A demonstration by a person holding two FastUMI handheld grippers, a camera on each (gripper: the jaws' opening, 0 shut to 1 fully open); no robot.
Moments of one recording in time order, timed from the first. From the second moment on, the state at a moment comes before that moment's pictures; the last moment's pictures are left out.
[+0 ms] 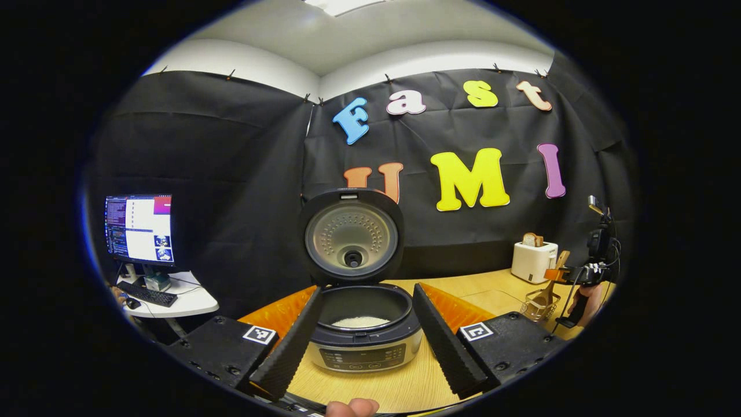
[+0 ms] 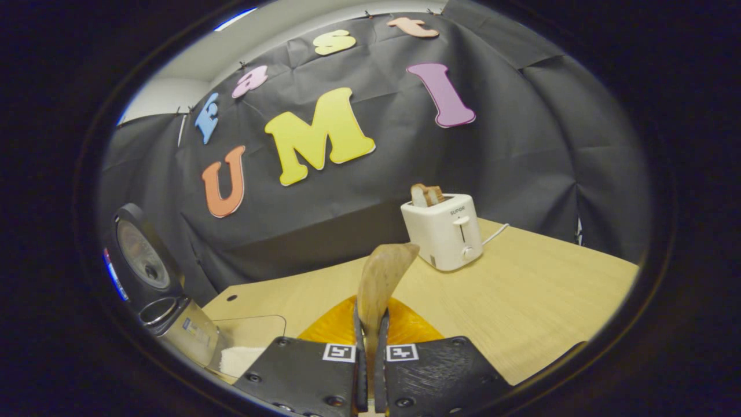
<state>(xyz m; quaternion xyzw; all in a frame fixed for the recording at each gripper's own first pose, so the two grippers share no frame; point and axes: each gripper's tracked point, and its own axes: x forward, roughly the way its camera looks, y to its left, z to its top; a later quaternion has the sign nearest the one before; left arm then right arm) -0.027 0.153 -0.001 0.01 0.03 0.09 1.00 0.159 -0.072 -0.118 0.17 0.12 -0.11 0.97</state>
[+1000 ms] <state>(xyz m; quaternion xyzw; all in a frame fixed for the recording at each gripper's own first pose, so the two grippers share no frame) -0.019 0.117 0.008 -0.03 0.00 0.08 1.00 0.112 -0.103 -0.074 0.11 0.09 -0.08 0.99</state>
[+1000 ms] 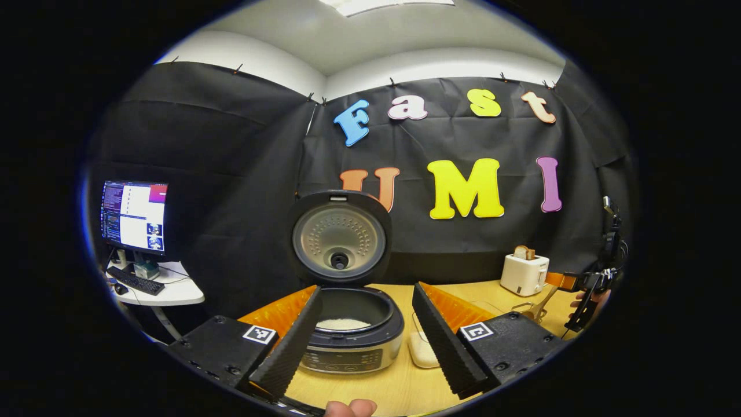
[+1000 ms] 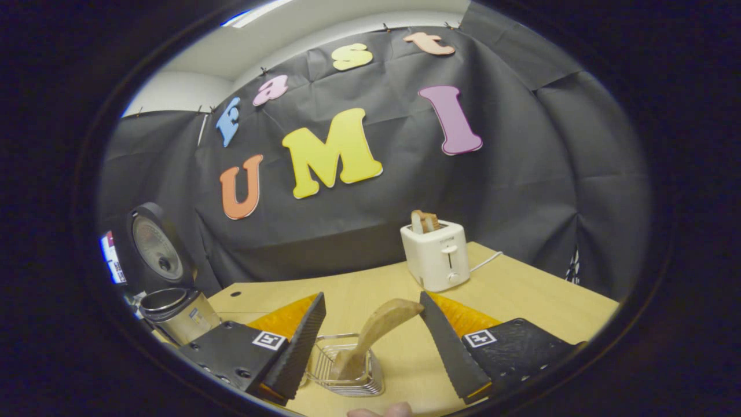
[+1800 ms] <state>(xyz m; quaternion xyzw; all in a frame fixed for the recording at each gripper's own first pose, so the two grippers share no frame) 0.047 0.120 0.090 -0.01 0.03 0.07 1.00 0.013 -0.072 -0.040 0.07 0.05 0.04 1.00</state>
